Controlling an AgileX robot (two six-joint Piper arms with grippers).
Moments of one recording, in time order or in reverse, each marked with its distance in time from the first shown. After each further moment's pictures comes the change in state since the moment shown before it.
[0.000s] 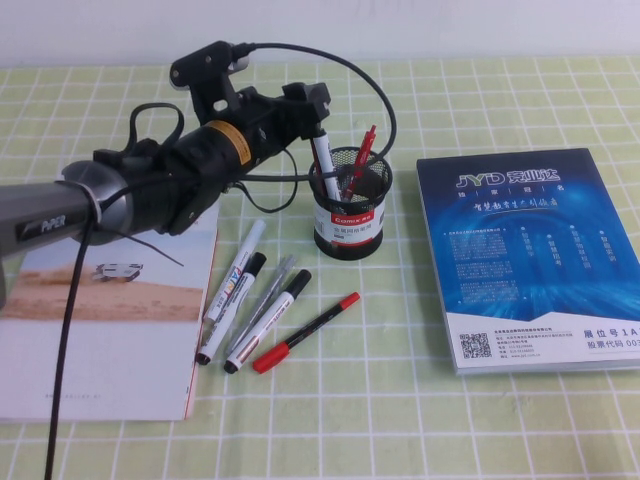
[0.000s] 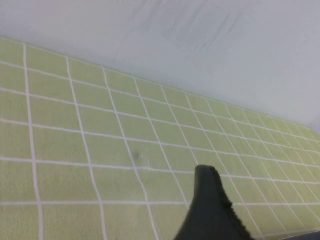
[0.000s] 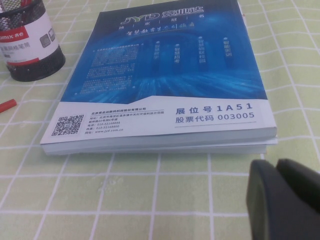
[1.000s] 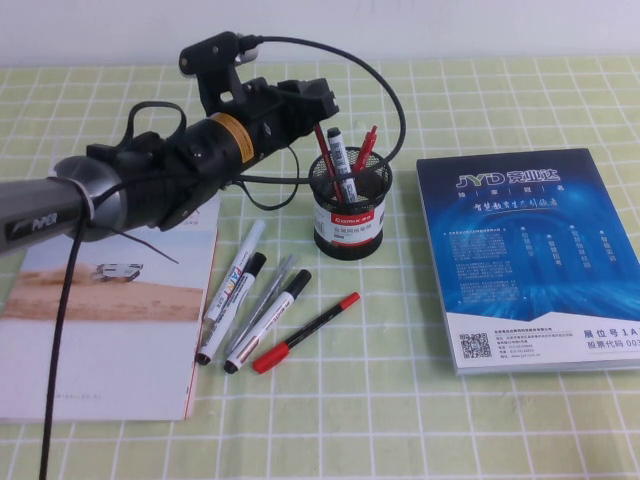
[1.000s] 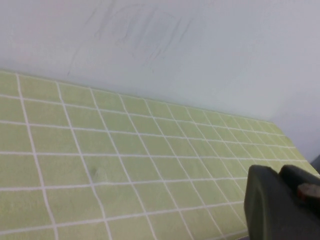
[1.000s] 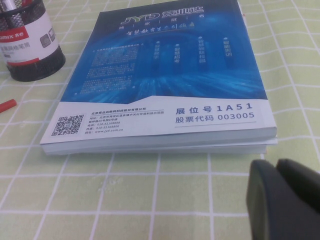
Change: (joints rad) right arm 0.000 0.000 0.000 0.000 0.000 0.000; left arm 0.002 -0.017 0.000 0.146 -0.065 -0.095
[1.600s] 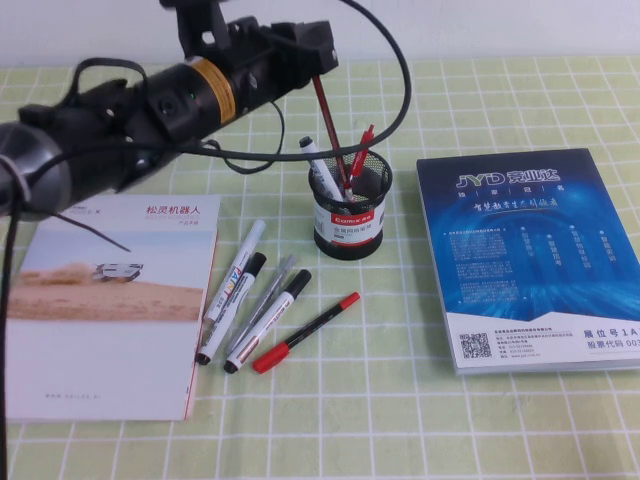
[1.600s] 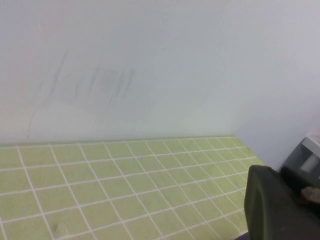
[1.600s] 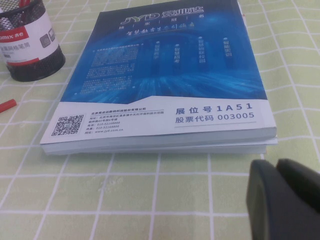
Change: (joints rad) right arm 0.000 0.000 0.000 0.000 0.000 0.000; left arm 0.000 -0.177 0.000 0.232 0.048 -0.135
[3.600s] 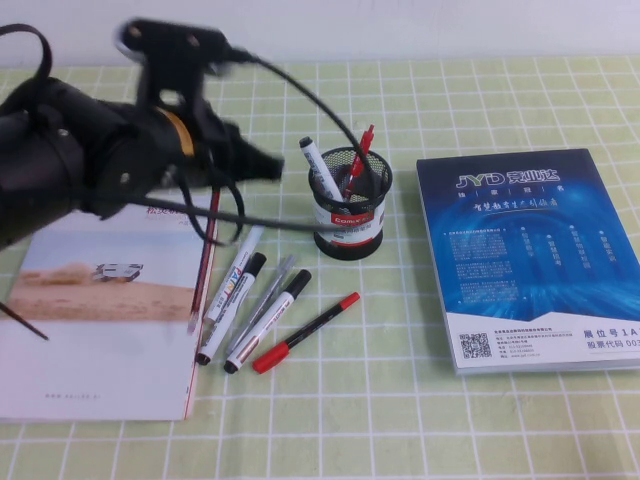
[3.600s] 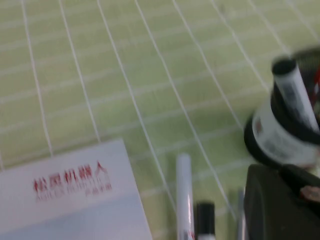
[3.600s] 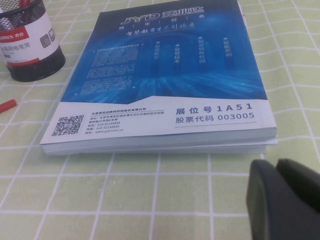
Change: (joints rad) right arm 0.000 0.000 0.000 0.000 0.000 0.000; left arm -0.086 -0.256 0.150 -0.555 0.816 0.825
